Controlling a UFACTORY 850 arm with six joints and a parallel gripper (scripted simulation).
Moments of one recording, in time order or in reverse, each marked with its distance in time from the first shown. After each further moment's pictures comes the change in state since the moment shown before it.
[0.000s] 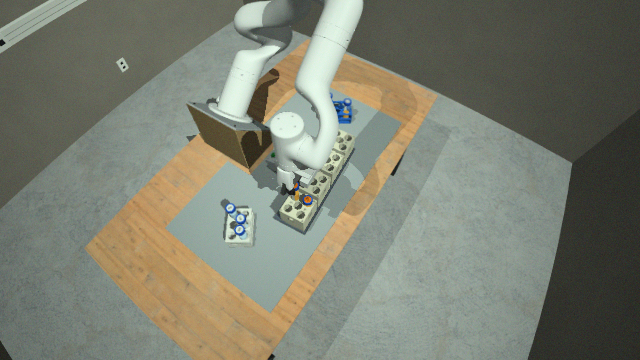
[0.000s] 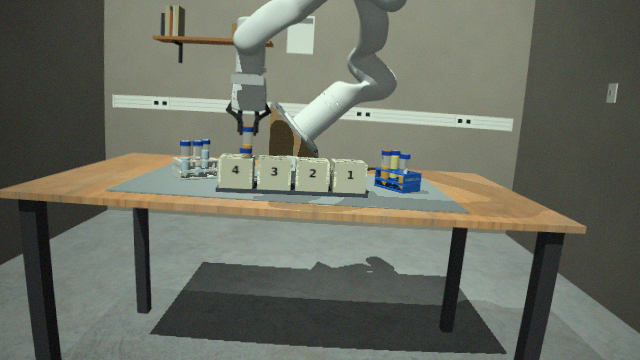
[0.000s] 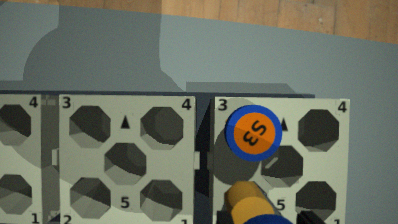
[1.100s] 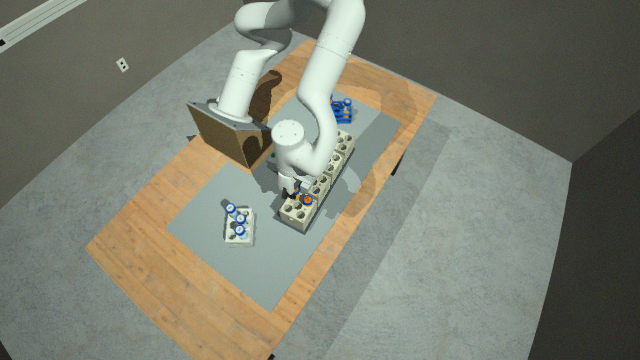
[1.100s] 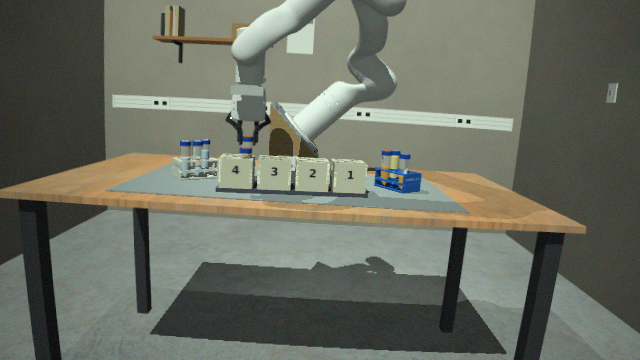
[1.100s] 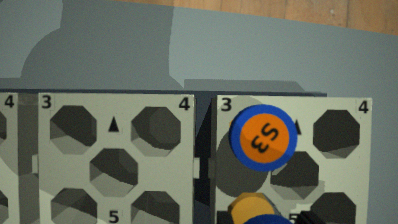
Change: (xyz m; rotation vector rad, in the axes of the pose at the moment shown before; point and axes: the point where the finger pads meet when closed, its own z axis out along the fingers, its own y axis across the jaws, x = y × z) arm 0.000 0.000 0.029 0.000 0.000 0.000
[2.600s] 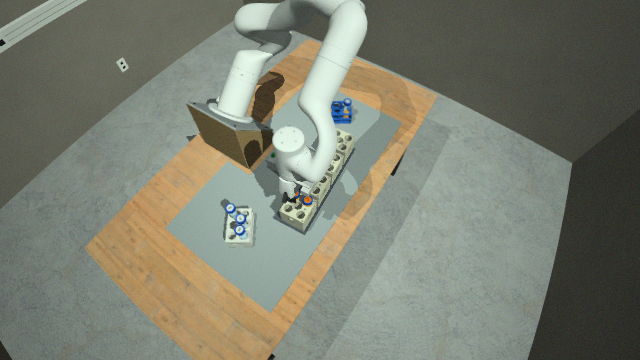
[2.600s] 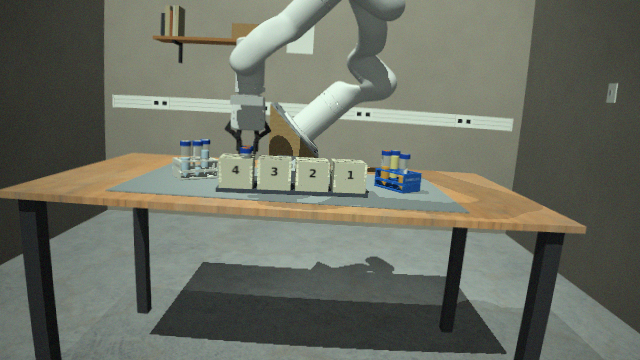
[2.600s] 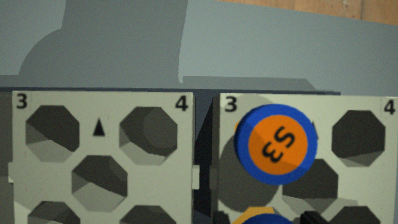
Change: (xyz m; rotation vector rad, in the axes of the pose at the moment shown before) arm 0.000 0.000 0.027 0.000 0.000 0.000
